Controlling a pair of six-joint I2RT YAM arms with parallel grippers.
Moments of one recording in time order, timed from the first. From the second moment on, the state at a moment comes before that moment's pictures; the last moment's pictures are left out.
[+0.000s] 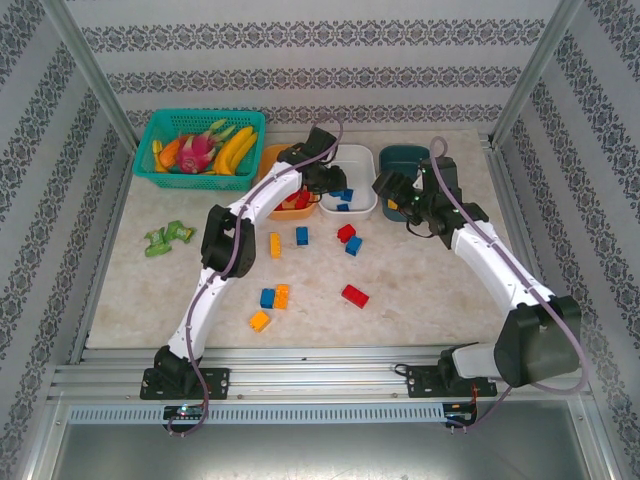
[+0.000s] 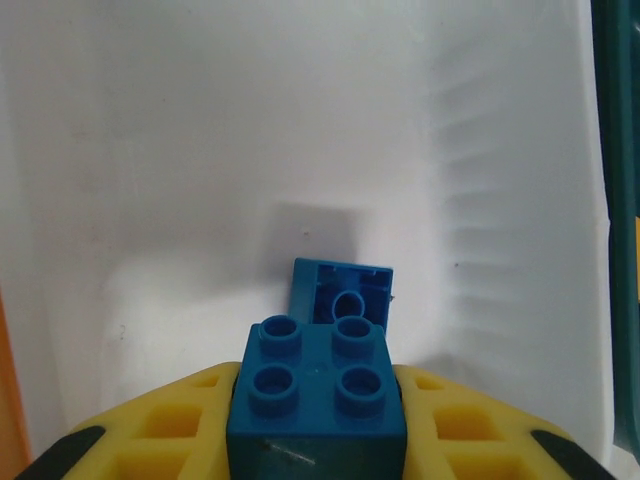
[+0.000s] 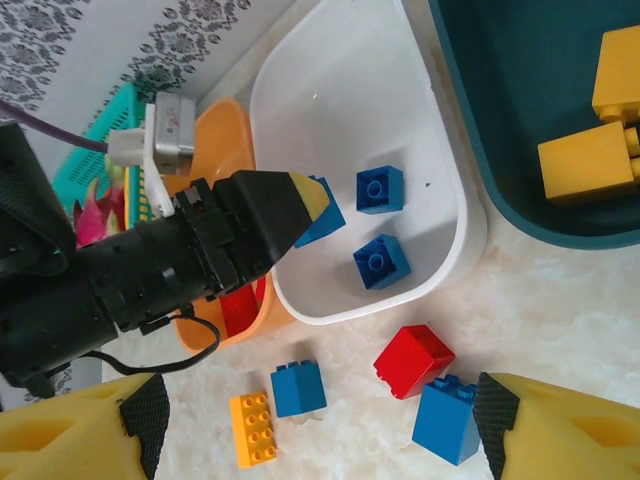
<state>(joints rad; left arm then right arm) -0.50 2.55 2.41 -0.82 0.19 -0.58 0.22 1.36 1.06 -0.35 -0.27 0.84</state>
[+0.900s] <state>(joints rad) -0.50 1.82 1.92 -0.80 0.03 -0.66 0.51 1.30 1.12 -0.50 -0.15 0.62</state>
